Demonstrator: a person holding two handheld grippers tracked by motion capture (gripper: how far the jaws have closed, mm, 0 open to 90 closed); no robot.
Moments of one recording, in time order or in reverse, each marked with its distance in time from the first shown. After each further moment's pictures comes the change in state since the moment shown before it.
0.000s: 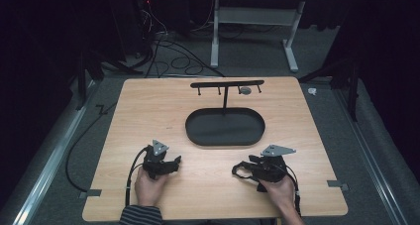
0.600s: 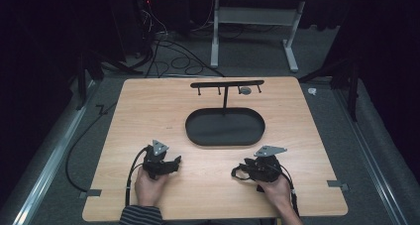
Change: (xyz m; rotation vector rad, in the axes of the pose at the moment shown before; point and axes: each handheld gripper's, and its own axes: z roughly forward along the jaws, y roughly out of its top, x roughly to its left) left arm 0.000 0.000 0.000 0.000 0.000 0.000; right arm 0.001 -0.003 0.018 0.082 0.014 -0.035
